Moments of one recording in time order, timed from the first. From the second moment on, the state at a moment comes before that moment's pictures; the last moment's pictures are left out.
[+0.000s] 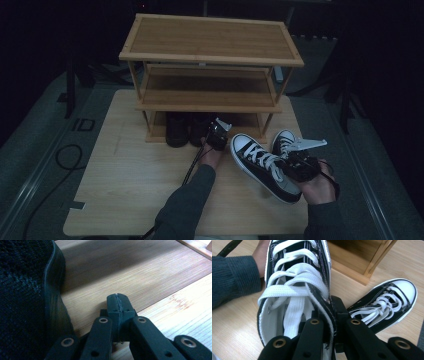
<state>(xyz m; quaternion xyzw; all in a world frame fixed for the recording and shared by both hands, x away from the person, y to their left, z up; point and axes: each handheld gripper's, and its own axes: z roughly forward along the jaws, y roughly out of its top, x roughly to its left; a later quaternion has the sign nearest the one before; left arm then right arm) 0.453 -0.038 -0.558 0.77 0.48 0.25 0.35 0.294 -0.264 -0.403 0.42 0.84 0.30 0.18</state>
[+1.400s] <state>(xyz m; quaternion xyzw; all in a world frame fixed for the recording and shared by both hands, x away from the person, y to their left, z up) 0.452 -0.038 -0.558 0.76 0.48 0.25 0.35 0.343 -0.271 -0.346 0.40 0.83 0.33 0.18</state>
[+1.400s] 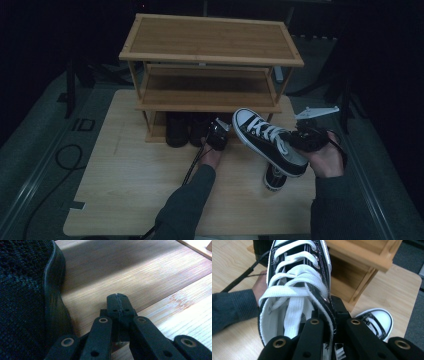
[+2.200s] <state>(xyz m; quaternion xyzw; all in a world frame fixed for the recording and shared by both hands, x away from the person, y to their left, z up) 0.452 -0.038 -0.558 0.76 0.48 0.25 0.35 0.404 -0.230 -0.315 0.41 0.82 0.35 0.18</state>
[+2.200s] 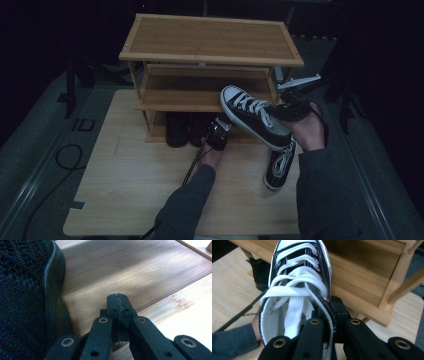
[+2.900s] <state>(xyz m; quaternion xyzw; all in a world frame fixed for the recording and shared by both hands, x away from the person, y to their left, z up) 0.452 -0.038 -0.558 0.76 0.48 0.25 0.35 0.447 -0.192 -0.324 0.47 0.78 0.36 0.17</state>
